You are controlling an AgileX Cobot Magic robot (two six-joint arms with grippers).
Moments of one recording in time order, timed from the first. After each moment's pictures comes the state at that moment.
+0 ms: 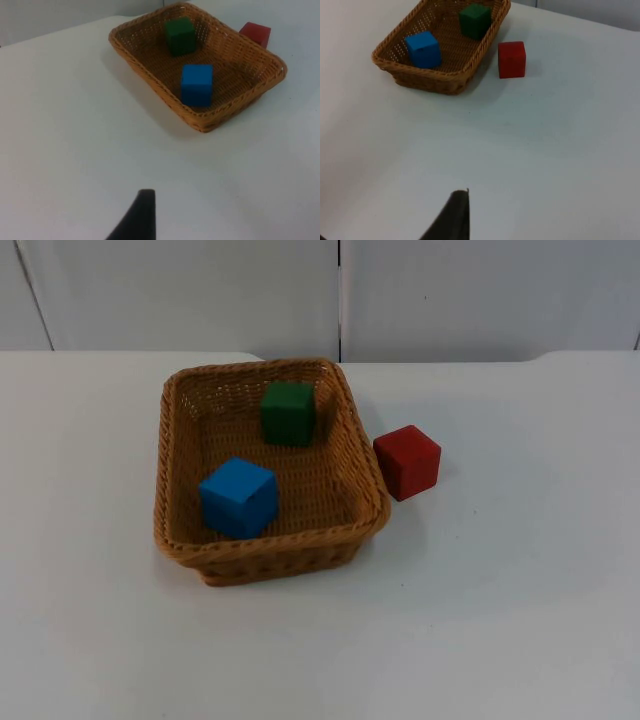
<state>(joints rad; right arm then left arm) 0.53 0.00 -0.52 0.00 1.08 -0.01 -0.40 0.00 -0.50 0.00 1.09 0.03</state>
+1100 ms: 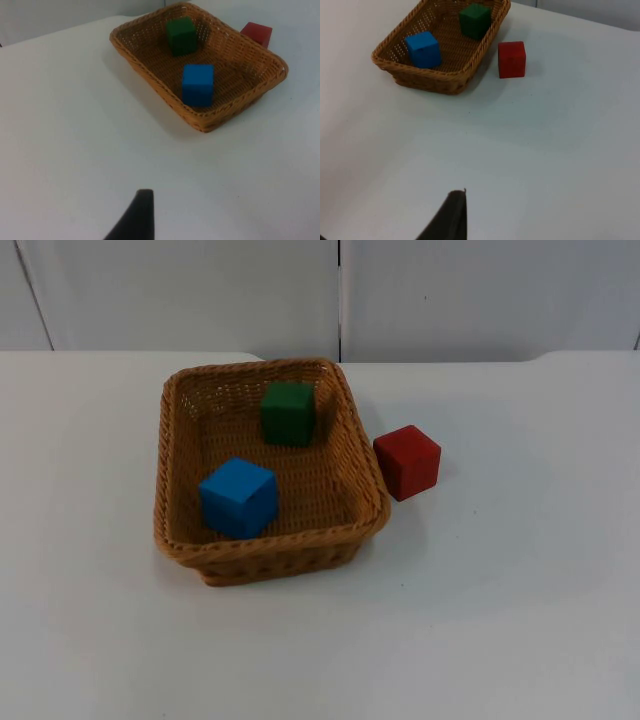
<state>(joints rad) 0.53 0.00 -0.52 0.00 1.08 -0.01 -0.40 0.00 -0.50 0.00 1.09 0.03</state>
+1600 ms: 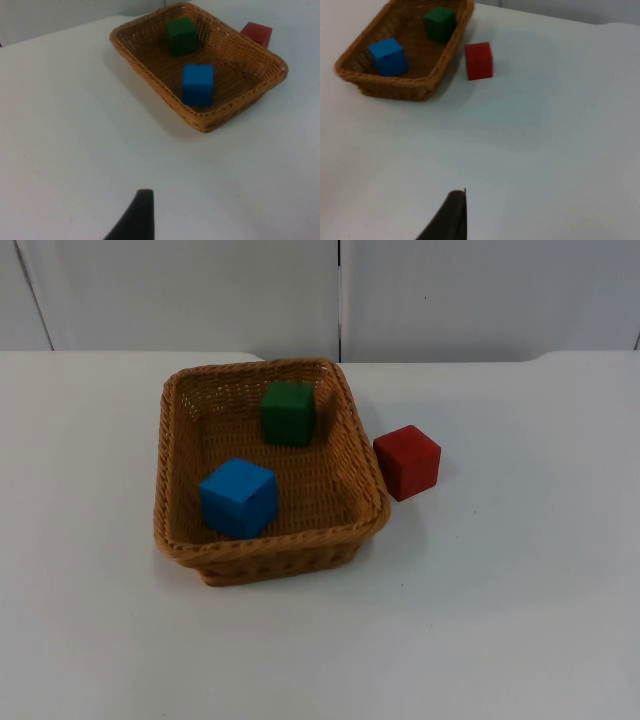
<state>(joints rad) 0.37 0.00 -0.52 0.01 1.08 -0.01 -0.40 0.00 -0.50 0.00 1.09 0.03</state>
